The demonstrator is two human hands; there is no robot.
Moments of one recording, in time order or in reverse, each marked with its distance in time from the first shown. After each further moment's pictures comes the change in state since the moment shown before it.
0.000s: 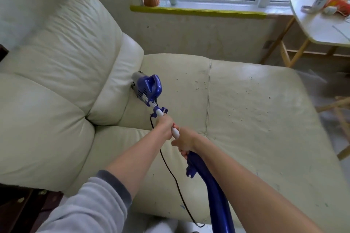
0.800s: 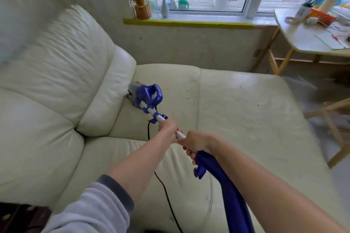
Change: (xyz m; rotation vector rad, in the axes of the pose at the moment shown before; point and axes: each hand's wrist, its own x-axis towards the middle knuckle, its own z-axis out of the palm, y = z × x) left_hand -0.040 0.004 0.055 -0.053 -0.063 0.047; right_hand -0.018 0.044 -0.058 0.305 -0.066 0.313
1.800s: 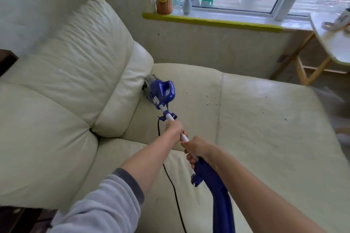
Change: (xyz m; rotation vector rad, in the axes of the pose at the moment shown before) left_hand 0.082 0.059 -0.036 0.152 -0.035 -0.025; right_hand 0.051 -0.079 0.036 0.148 0.031 -0.063
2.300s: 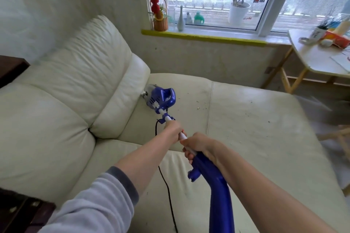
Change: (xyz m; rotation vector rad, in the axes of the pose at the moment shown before) left_hand -0.068 -0.025 0.022 -0.100 -0.022 0.035; right_hand -0.080 0.033 -0.025 -0.006 -0.017 -0.013
